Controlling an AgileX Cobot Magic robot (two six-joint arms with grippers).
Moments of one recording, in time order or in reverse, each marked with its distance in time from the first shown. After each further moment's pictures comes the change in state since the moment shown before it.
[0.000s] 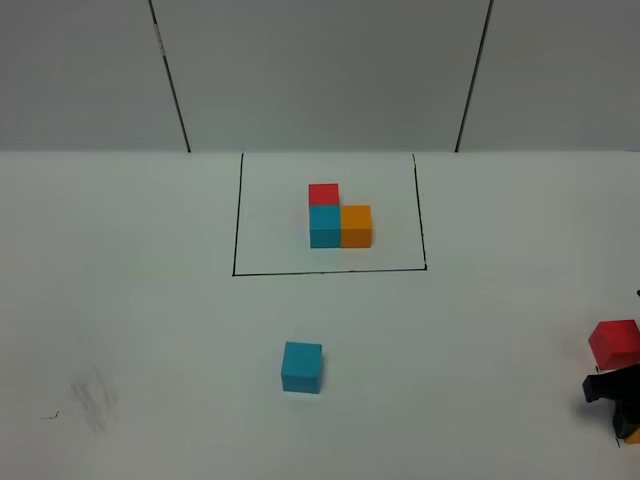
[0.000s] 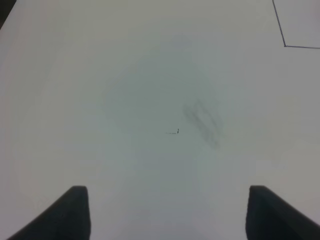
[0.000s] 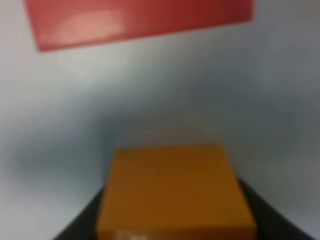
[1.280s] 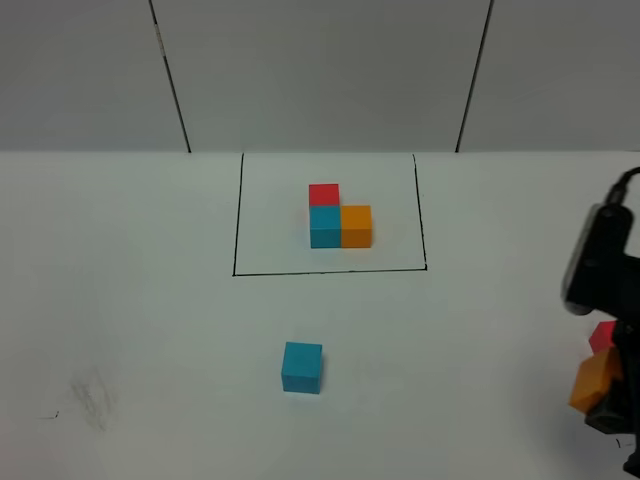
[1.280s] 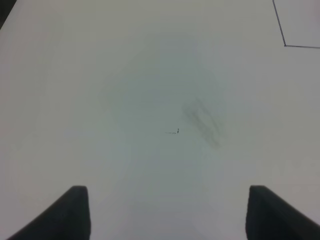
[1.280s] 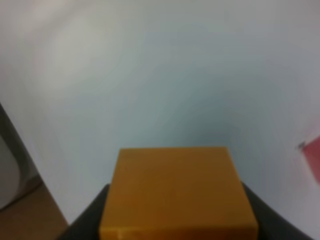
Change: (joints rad) left arm 0.000 0.000 0.000 0.000 0.000 0.002; right arm 0.409 -0.605 -0.120 0.086 0.463 -0.809
